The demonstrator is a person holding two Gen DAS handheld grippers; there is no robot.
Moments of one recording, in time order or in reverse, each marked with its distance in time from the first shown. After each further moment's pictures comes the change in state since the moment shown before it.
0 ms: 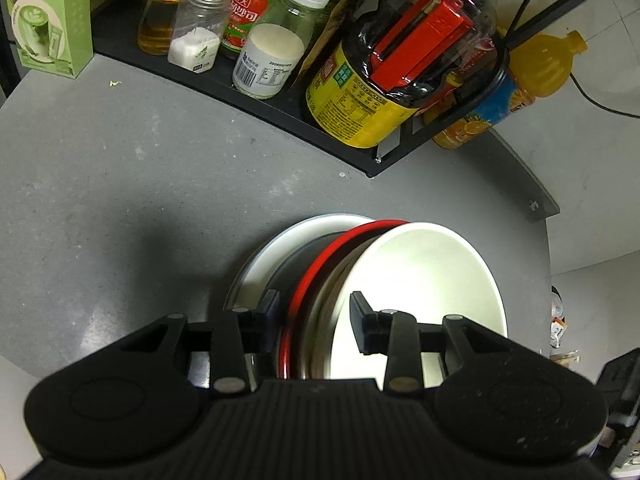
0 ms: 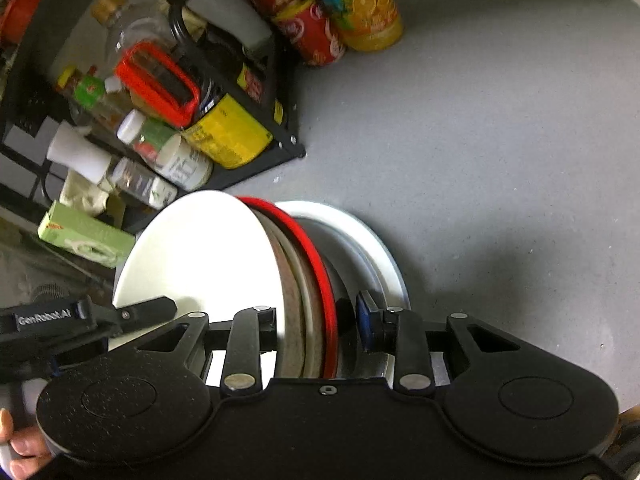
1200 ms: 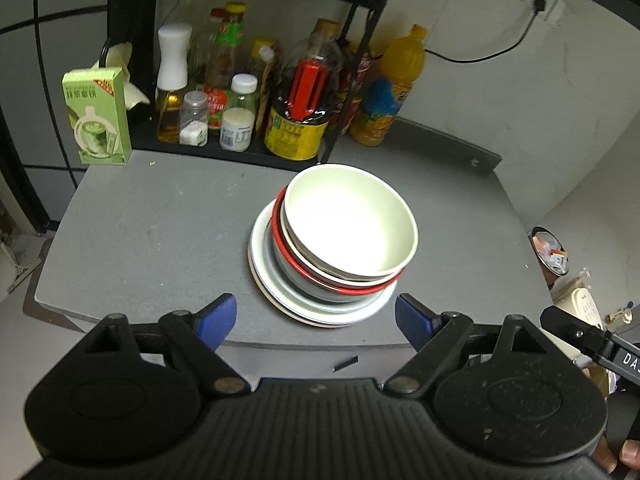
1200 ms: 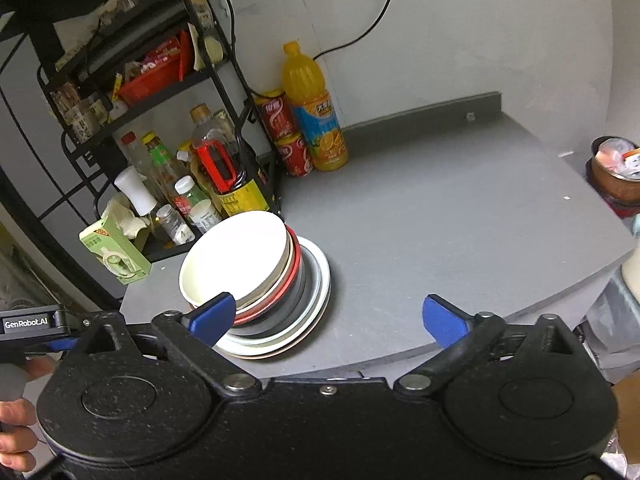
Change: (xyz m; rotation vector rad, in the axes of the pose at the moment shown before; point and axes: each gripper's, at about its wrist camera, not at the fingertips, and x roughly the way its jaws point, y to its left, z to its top) left arm -0.171 -0.026 -0.143 0.329 -0.223 0.035; right arm -0.206 0.013 -0.136 -0.099 -0.394 -0.152
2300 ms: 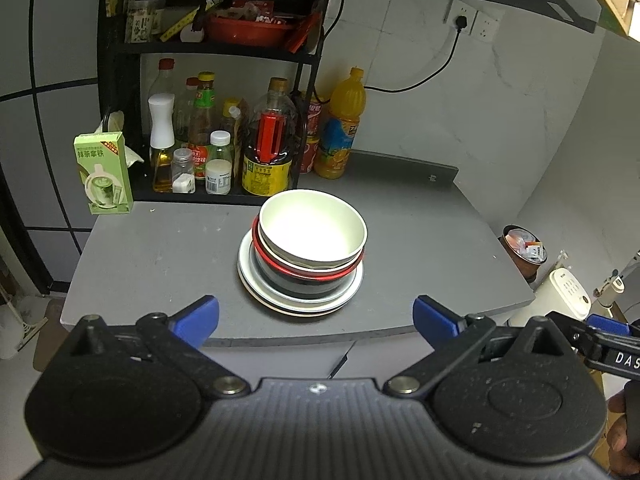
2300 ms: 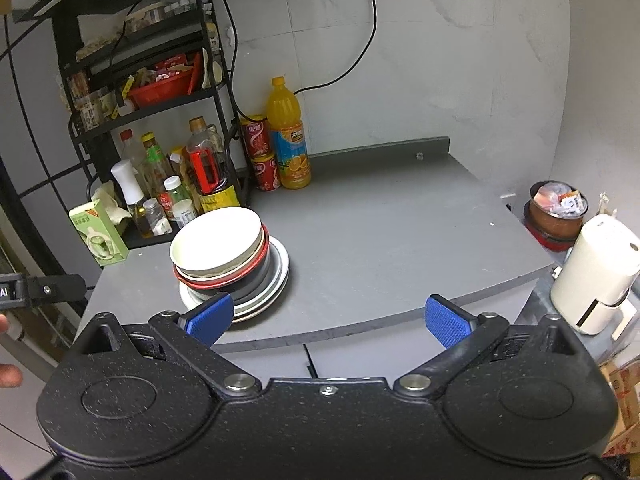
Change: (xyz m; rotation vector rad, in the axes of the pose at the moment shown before) left arm -0.083 -0.022 -0.060 0.143 -0.169 -0.030; right arm -0.091 0.012 -0.048 -0.108 -0.104 -0.150
